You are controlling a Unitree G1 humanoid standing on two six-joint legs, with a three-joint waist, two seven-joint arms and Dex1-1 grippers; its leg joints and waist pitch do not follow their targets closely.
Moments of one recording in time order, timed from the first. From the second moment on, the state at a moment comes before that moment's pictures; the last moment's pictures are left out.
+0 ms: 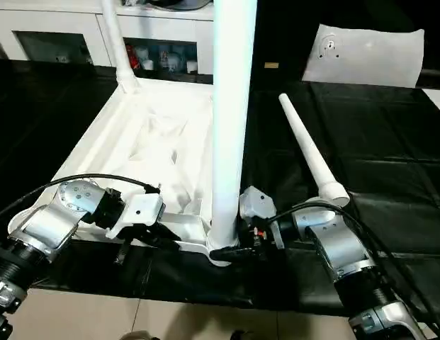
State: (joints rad) left arm -0.54 0.52 -0.45 0.38 0.00 -0.03 -1.42; right arm -0.38 -0.48 0.28 0.29 0.19 0.08 1.37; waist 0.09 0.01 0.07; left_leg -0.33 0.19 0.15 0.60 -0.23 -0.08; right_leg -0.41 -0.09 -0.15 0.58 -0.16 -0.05
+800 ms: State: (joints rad) left arm -0.42 0.14 -0.25 0.22 0.09 0.51 -0.72; right arm -0.37 -0.01 0.00 0.29 0.06 0.37 0.33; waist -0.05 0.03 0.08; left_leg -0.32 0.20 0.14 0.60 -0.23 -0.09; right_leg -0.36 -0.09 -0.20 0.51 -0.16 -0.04
